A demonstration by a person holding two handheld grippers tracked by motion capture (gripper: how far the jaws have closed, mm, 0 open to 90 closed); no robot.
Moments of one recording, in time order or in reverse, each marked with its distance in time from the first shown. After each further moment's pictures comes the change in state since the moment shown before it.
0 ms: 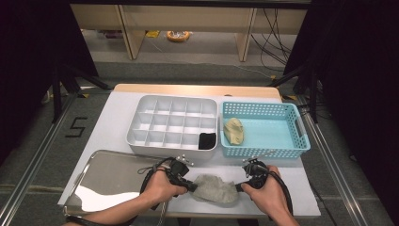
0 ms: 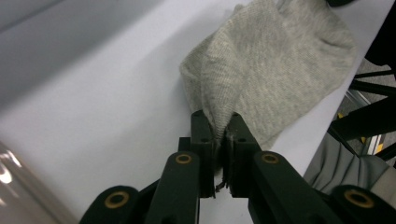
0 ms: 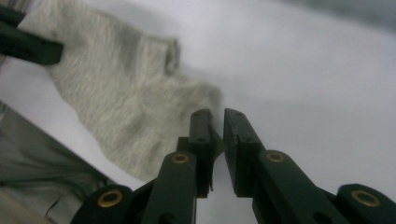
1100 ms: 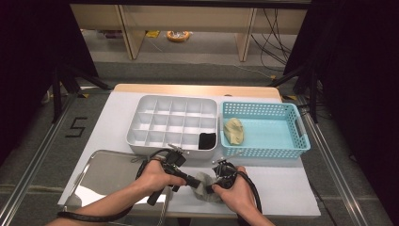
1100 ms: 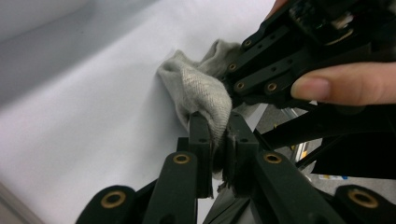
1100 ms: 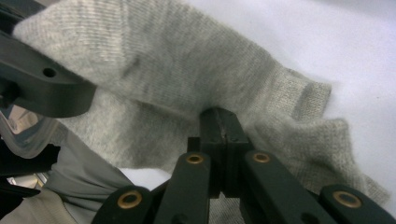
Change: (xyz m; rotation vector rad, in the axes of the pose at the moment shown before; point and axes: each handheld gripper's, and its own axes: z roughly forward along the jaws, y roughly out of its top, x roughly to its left) left arm -0.001 0.018 -0.026 -0.043 -0.201 -0.148; right arm 0.058 0.021 0.052 0.005 0.206 -0.092
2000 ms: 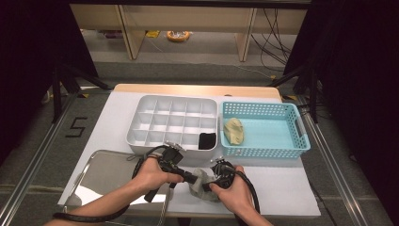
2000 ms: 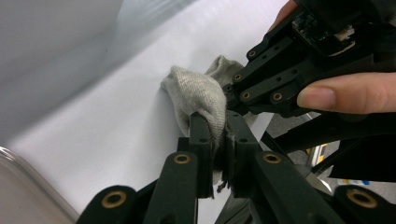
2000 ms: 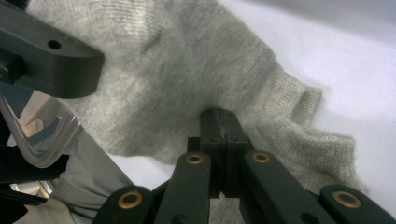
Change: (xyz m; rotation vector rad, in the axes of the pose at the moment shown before) left arm -0.003 0.002 -0.012 -0.021 0.074 0.052; right arm 0.007 0.003 0.001 -0.048 0.021 -0.016
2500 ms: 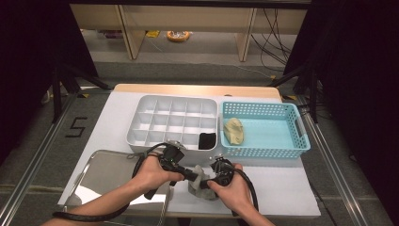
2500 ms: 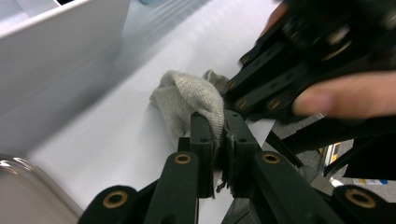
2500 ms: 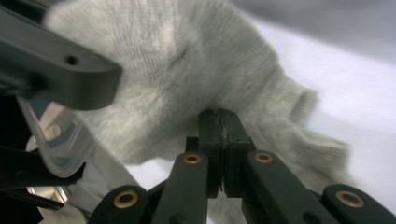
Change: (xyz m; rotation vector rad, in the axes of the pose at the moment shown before) left arm -0.005 0.006 -0.005 -0.010 0.025 0.050; right arm 0.001 0.005 -0.005 -0.034 0.066 0.019
